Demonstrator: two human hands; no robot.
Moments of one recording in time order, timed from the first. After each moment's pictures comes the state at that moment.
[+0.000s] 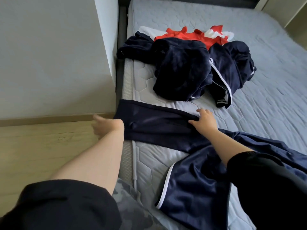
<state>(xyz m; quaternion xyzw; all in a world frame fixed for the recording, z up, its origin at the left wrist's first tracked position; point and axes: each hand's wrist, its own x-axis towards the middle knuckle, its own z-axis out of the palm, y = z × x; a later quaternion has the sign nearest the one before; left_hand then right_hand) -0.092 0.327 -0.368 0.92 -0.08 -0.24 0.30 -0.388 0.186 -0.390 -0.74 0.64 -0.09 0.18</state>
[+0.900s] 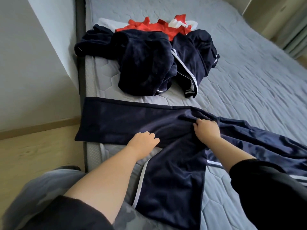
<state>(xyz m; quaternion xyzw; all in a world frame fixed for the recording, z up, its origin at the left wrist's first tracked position) -0.249 0.312 -0.397 0.50 -0.86 -0.01 -0.11 -0.506 0.216 -0.395 -0.75 0.66 0.02 -0.02</state>
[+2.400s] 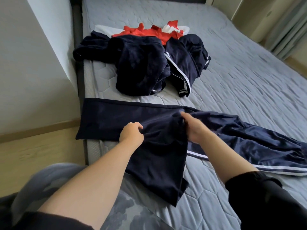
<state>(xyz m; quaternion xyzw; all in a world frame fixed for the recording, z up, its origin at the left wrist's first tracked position) -0.241 0.318 -0.361 0.78 -0.52 -0.31 0.16 -0.454 0.257 -0.339 -0.26 0.56 -0.33 0.71</state>
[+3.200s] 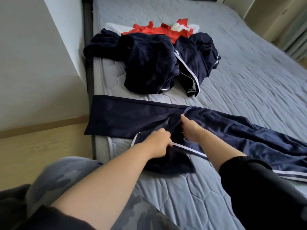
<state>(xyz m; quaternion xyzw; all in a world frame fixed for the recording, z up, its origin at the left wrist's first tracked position) -0.276 0.332 -0.346 0.48 -0.85 -0.20 0.01 -0.437 0.240 -0.377 -0.37 0.66 -0.20 0.62</state>
